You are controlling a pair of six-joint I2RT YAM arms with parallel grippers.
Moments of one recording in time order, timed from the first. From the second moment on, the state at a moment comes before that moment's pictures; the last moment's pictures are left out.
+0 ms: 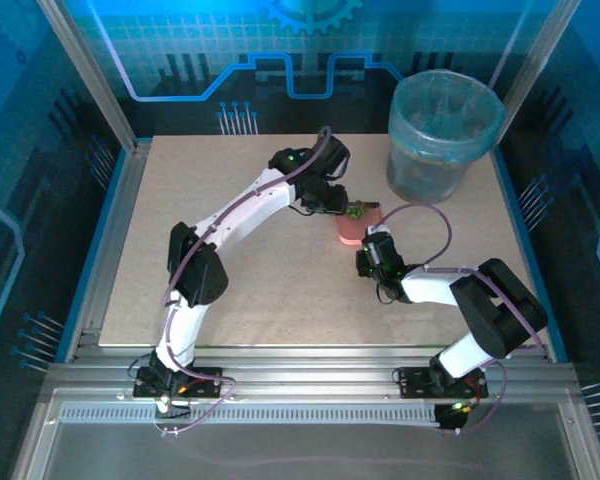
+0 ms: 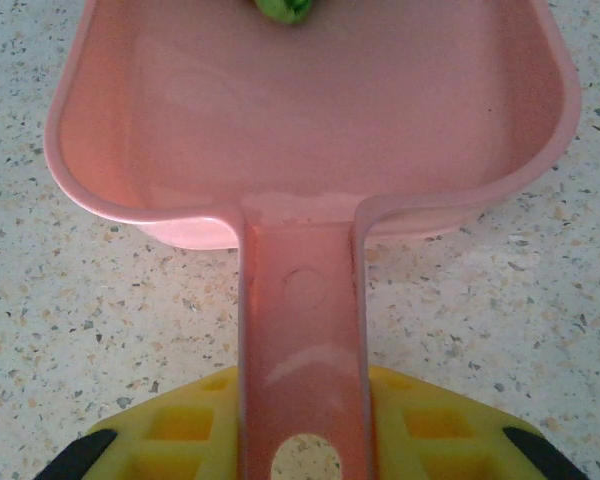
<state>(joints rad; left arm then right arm) -0.68 2.11 2.13 -1.10 0.10 -0.51 0.52 1.55 0.53 0.21 0.26 0.41</state>
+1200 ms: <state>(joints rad) -0.62 1.89 2.00 -0.91 -0.07 -0.61 0.52 1.55 0.53 0.20 0.25 0.41</state>
